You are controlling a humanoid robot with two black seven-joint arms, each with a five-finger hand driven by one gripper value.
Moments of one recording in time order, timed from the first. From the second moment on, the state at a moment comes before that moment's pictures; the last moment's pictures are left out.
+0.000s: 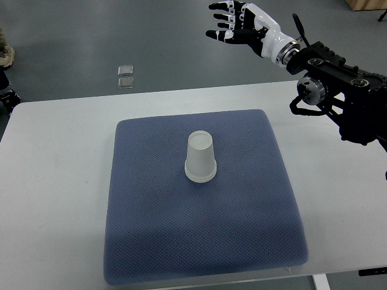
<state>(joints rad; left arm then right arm) -0.02 0.00 -0.04 -0.18 0.05 0.09 -0.05 1.14 -0.23 0.36 0.62 -0.19 0.12 0.37</state>
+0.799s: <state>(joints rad) -0.02 0.00 -0.04 -0.18 0.05 0.09 -0.05 0.99 -0.19 0.43 0.52 0.18 0.13 0.35</state>
